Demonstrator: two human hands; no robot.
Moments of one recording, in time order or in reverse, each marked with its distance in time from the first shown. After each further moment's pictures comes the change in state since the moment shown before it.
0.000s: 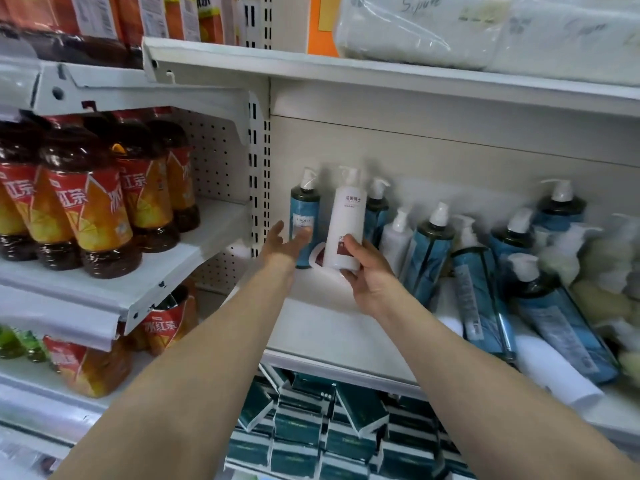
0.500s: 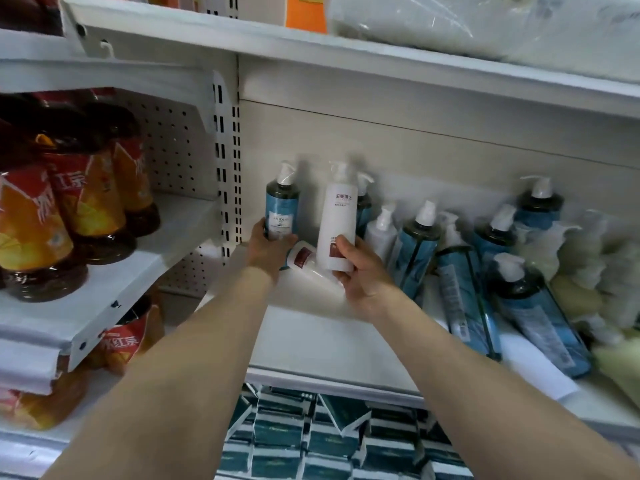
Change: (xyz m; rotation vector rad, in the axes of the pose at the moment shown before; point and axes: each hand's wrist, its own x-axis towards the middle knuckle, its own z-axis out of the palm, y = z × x) left_hand 0.030 -0.007 0.015 0.061 -0.119 0.096; right_hand 0.011 -0.008 -0.013 -0.030 0.025 -0.016
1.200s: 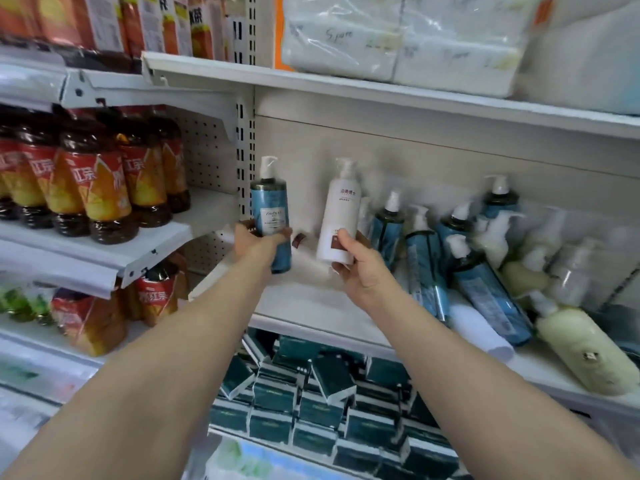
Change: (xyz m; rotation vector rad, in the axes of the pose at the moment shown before) left_hand -0.113 0.027 -0.008 -0.153 0.250 -0.006; right_hand -0.080 -0.023 -0.023 0.068 -0.073 0.002
